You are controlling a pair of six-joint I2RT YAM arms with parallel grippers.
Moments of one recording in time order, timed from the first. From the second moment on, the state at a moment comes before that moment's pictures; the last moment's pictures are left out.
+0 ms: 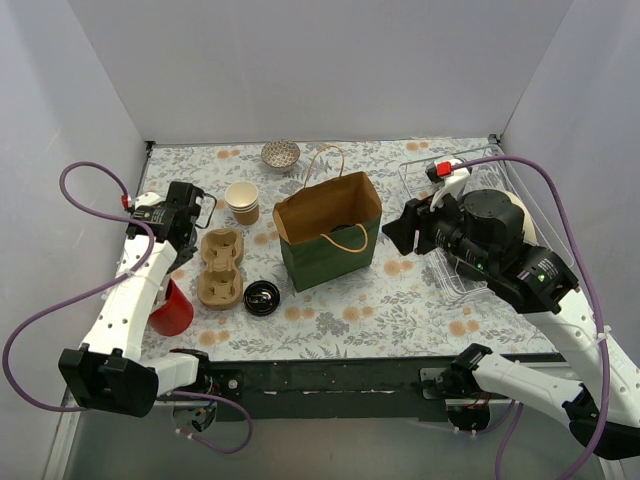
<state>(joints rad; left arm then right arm) -0.16 1.19 1.23 -1.31 -0.64 -0.84 0.73 0.89 1.28 -0.70 0.01 0.24</state>
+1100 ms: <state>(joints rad) -0.16 1.06 1.39 -1.31 -0.60 -0.72 0.73 0.96 1.39 -0.75 0.01 0.22</state>
